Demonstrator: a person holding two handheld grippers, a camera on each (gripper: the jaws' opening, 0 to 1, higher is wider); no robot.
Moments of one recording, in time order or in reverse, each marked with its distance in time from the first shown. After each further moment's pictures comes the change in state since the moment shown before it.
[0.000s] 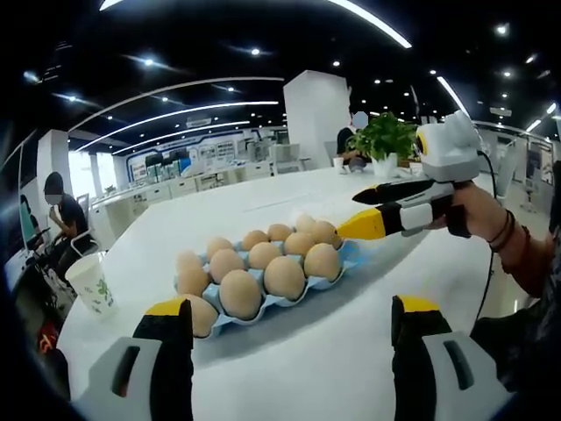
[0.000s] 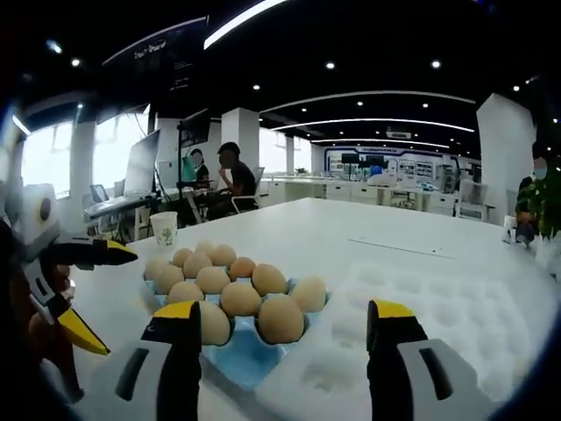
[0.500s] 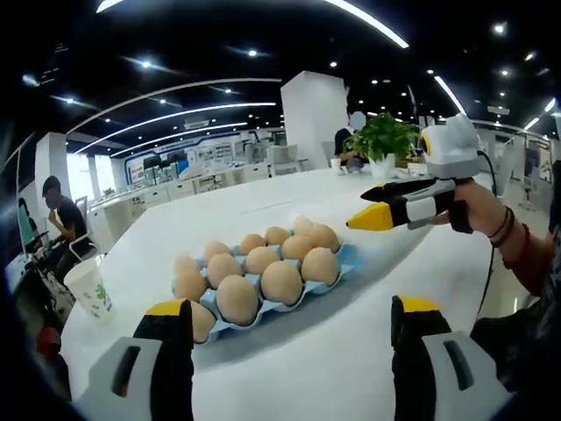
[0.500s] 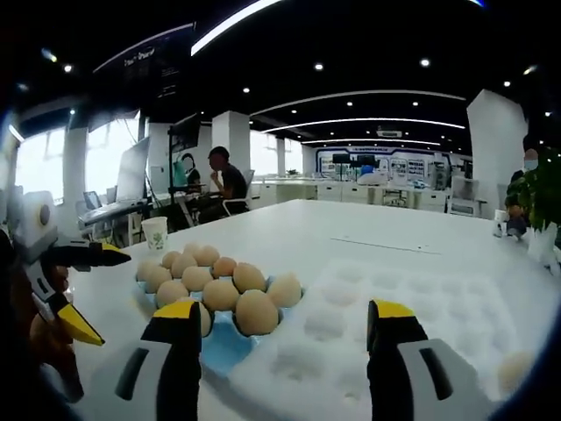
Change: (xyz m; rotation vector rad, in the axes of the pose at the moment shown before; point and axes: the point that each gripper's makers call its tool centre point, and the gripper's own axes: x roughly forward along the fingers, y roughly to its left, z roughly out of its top) left arm -0.004 -0.005 -0.001 0.010 -0.005 -0.008; right arm -0.020 -0.017 -0.005 0.033 -0.010 -0.036
